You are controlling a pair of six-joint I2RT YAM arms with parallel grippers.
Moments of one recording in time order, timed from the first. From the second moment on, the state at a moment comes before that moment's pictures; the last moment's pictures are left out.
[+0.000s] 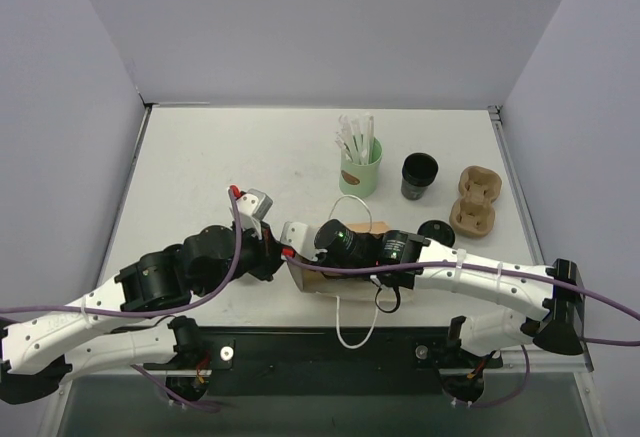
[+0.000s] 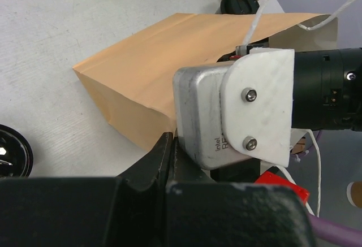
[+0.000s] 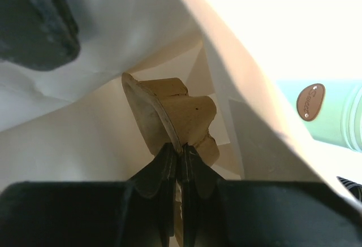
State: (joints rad) left arm -1.17 0.77 0.96 -0.59 -0.31 -0.60; right arm 1.20 1.31 1.09 -0.60 0.32 -0.35
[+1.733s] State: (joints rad) left arm -1.03 1.24 1.60 -1.08 -0.15 -0.59; right arm 1.09 1.15 1.38 -0.86 0.02 -0.08
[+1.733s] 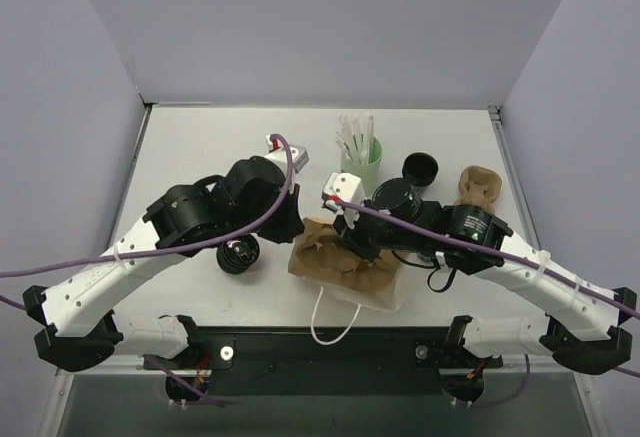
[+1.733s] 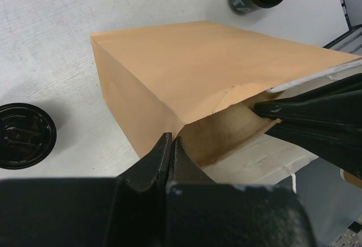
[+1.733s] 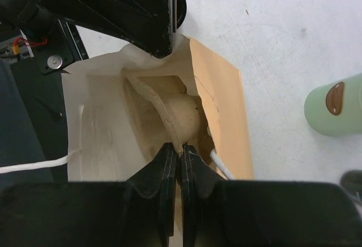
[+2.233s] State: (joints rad) left arm -0.98 1.29 1.60 -1.09 -0.12 -0.49; right arm 1.09 1.09 1.45 -0.87 -0.01 -0.09
